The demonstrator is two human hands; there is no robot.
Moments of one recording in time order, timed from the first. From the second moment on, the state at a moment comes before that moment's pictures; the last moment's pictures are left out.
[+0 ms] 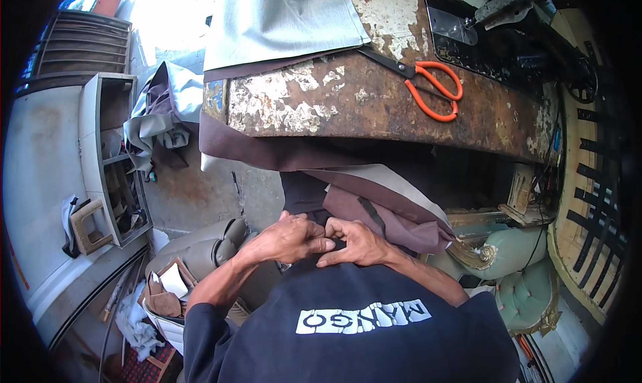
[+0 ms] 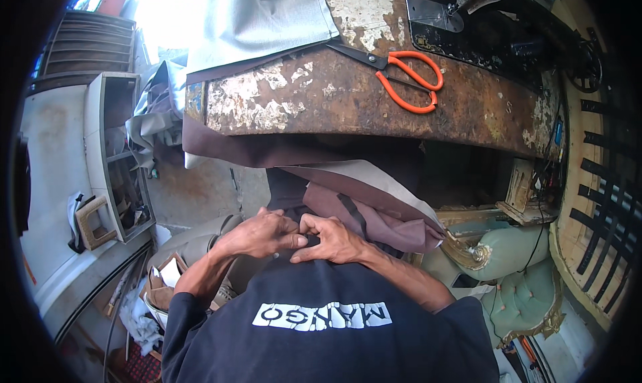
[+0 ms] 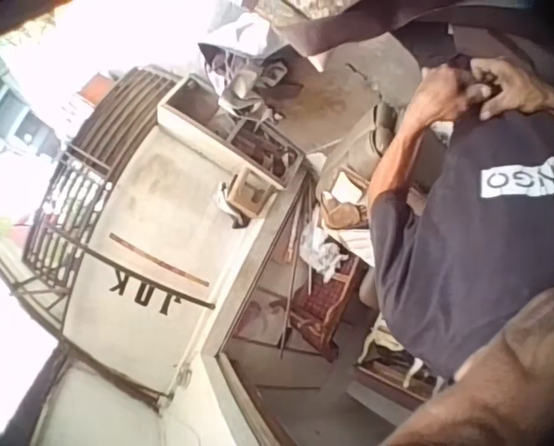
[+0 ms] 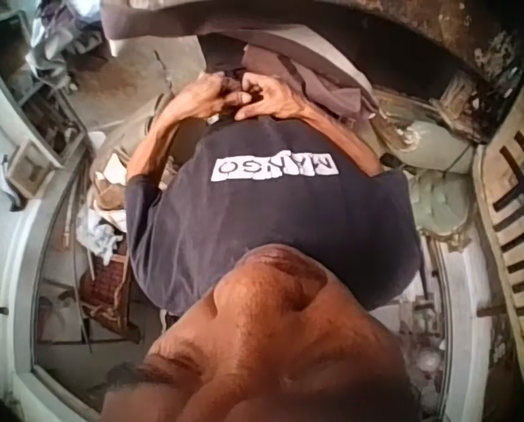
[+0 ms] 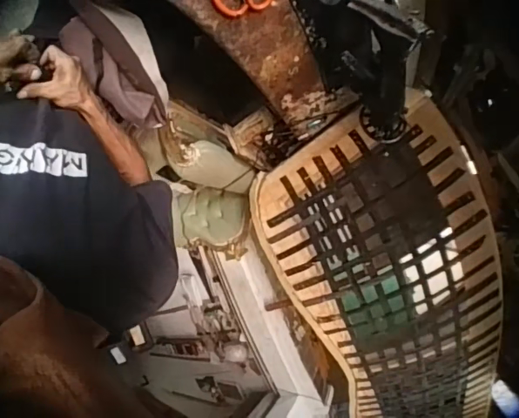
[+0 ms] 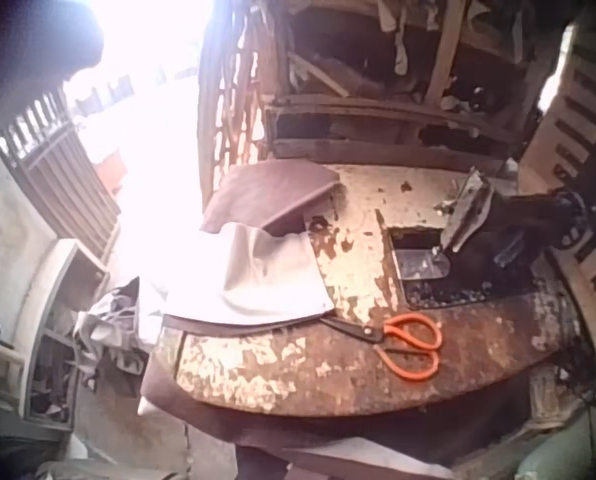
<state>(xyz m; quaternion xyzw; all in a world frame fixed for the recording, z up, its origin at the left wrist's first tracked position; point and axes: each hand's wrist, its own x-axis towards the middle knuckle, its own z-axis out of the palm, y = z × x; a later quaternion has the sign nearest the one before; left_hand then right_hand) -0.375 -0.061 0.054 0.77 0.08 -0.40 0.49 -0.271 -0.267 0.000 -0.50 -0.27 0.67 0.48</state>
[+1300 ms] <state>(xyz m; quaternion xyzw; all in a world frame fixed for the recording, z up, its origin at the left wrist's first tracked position) -0.508 -0.119 0.002 0.62 0.39 -0.16 0.65 -0.270 -0.266 0.010 -0.61 -0.42 0.59 0.33</state>
